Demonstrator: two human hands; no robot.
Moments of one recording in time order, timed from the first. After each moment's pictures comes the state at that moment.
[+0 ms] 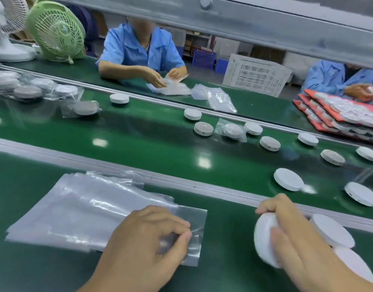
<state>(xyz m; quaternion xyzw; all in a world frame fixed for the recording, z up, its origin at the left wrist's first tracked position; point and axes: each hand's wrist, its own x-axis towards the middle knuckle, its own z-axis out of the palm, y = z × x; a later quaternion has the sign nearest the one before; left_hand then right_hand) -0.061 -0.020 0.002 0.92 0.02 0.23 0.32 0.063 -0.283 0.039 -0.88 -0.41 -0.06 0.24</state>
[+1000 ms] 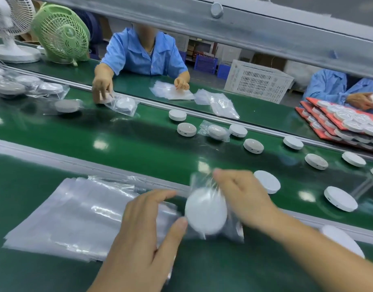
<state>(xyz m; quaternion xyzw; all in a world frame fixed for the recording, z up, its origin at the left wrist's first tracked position) -0.058 -0.017 0.007 0.87 0.09 0.27 0.41 0.124 -0.168 0.040 -0.85 -0.35 0.03 0.40</state>
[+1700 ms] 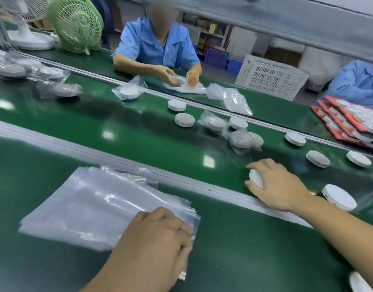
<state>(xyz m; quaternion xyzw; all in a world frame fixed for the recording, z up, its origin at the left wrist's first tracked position) -0.051 0.004 -0.013 0.97 -0.04 0.15 0.20 0.229 -0.212 0.007 -0.95 -0.30 -0.01 -0.04</state>
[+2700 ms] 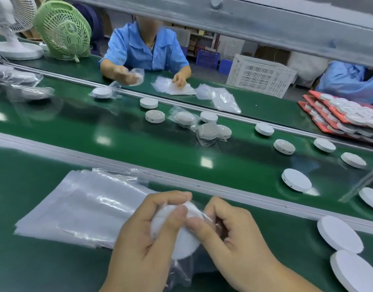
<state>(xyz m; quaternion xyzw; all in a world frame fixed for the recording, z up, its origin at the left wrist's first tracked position) -0.069 -0.042 0.010 0.69 0.11 0.34 0.63 0.025 -0.179 0.021 -0.75 -0.41 0.06 0.52</state>
